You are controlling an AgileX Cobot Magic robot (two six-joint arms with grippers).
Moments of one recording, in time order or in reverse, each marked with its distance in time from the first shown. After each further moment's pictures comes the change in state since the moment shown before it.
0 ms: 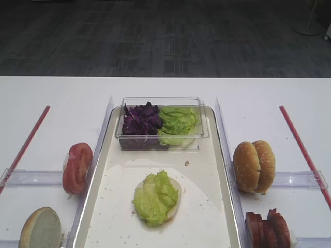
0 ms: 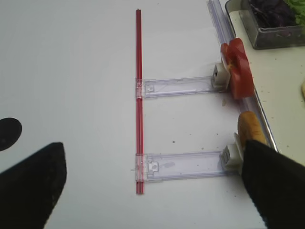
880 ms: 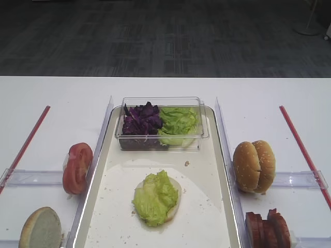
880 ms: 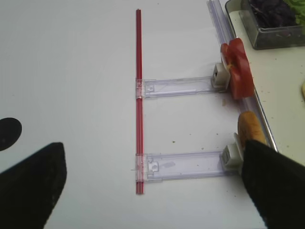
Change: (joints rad) left arm 0.000 0.000 0.000 0.000 0.000 0.000; right arm 0.000 0.000 0.000 0.000 0.000 0.000
